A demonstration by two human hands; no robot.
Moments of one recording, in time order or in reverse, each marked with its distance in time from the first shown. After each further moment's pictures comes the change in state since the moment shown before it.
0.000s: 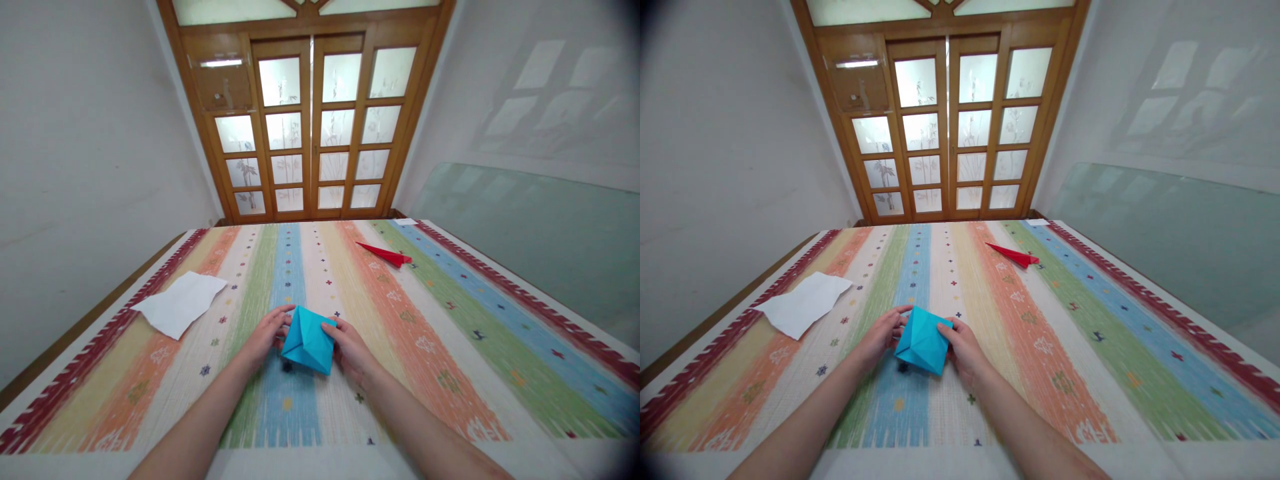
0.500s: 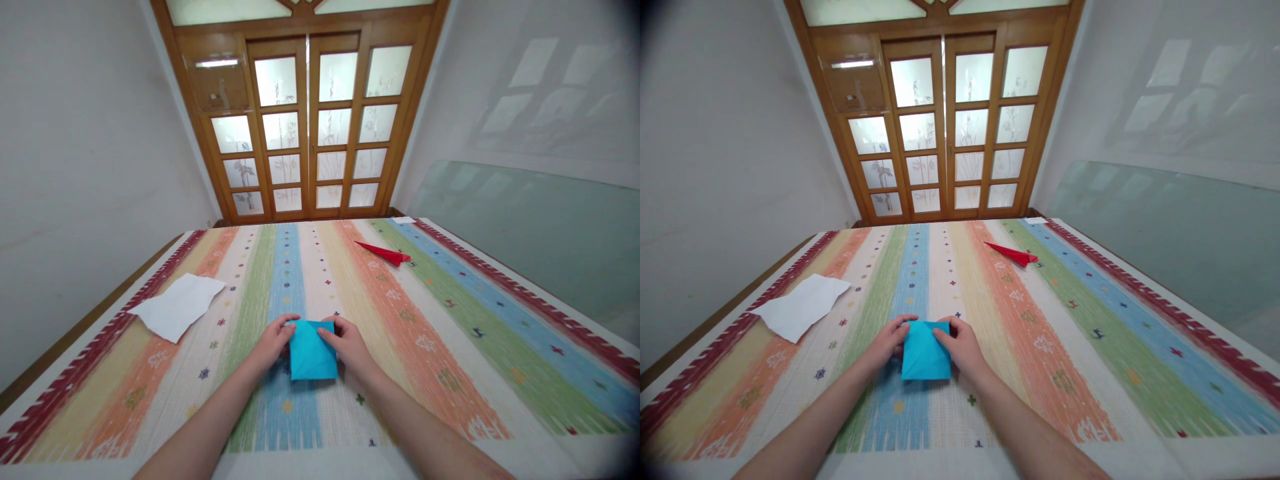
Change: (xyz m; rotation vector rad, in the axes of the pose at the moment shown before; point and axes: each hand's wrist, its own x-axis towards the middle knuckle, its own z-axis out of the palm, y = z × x) left_hand 0.002 -0.019 0.010 0.063 -0.008 -0.019; right_hand 0.003 -0.003 -0.007 -0.263 0.039 -0.233
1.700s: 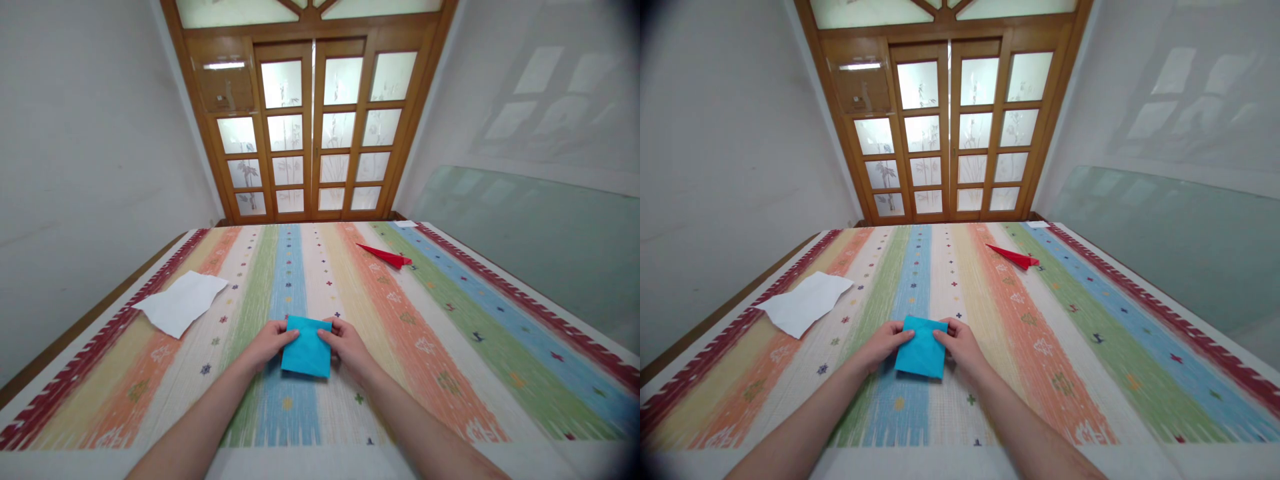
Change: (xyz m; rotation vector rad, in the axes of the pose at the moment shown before) left_hand 0.002 0.001 -0.012 -0.017 -0.089 -0.065; right_hand -0.004 -0.007 0.004 0.096 -0.099 0.134
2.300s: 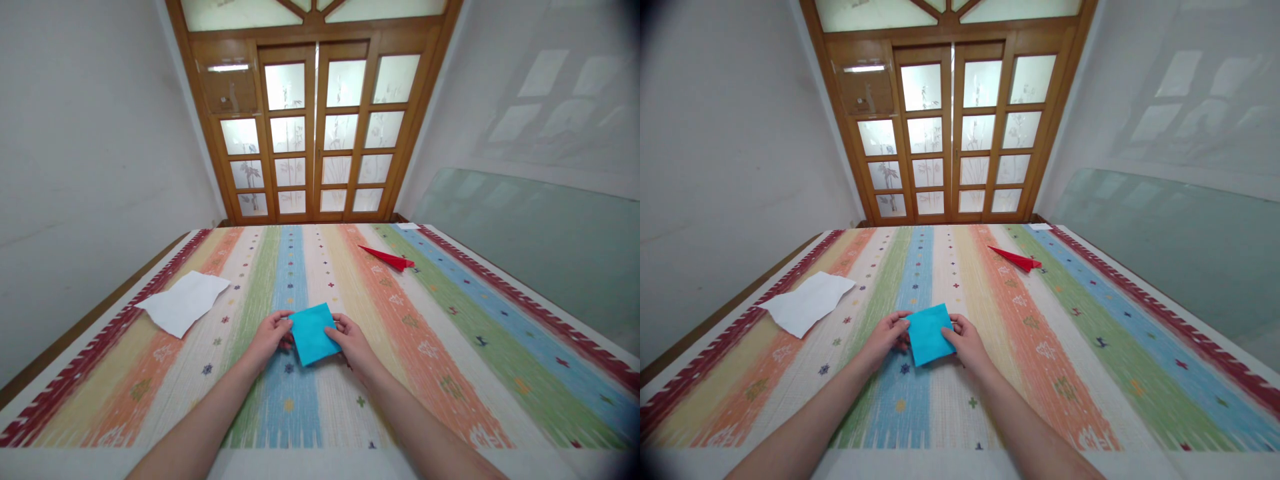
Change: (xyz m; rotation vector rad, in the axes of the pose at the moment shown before) left_hand 0.007 -0.001 -0.001 -0.019 0.228 0.088; right_hand 0.010 0.004 -0.011 -0.037 0.002 -0.041
